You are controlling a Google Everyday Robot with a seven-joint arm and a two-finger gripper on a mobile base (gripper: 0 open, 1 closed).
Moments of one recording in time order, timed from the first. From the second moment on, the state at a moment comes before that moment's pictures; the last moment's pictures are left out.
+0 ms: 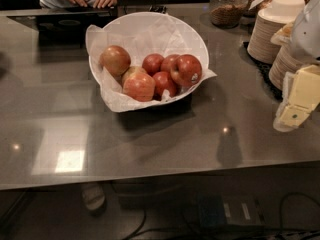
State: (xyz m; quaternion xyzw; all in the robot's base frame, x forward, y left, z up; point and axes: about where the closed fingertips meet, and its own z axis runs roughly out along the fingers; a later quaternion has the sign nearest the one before) arm 0.438 -0.217 0.976 -0.60 0.78 -0.03 0.16
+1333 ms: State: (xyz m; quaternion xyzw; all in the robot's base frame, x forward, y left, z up) arm 0.472 -0.189 0.965 -0.64 0.75 -0.02 0.19
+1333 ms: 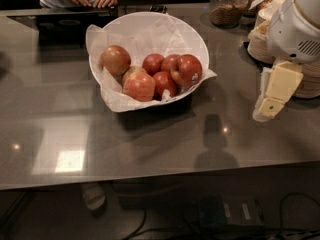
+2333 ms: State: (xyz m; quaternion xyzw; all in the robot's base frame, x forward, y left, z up) arm 0.506 -0.125 0.955 -0.67 0.69 0.03 0.29
